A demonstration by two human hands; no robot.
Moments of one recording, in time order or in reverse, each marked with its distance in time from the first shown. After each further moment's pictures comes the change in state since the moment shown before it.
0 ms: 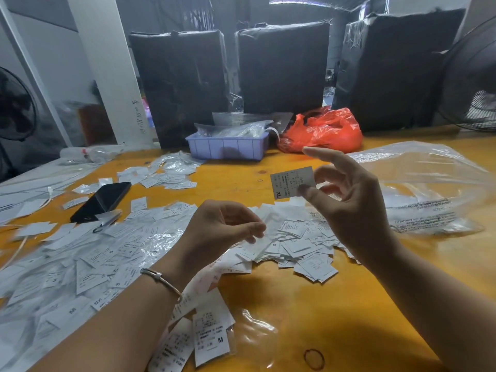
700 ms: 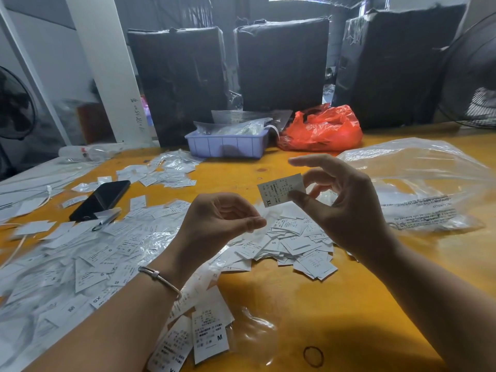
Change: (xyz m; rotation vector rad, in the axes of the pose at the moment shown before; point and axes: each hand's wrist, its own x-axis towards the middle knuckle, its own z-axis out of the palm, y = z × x) left_hand -0.001 0.004 -0.001 0.019 0.061 0.144; right_hand 0.000 0.000 0.001 -0.093 -0.091 -0.143
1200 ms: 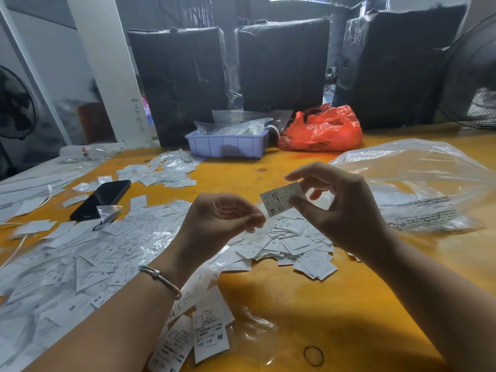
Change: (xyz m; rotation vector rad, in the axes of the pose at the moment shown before) left_hand 0.000 0.000 0.000 -0.009 -0.019 0.005; right_hand -0.001 0.002 -0.002 -0.126 -0.065 -0.024
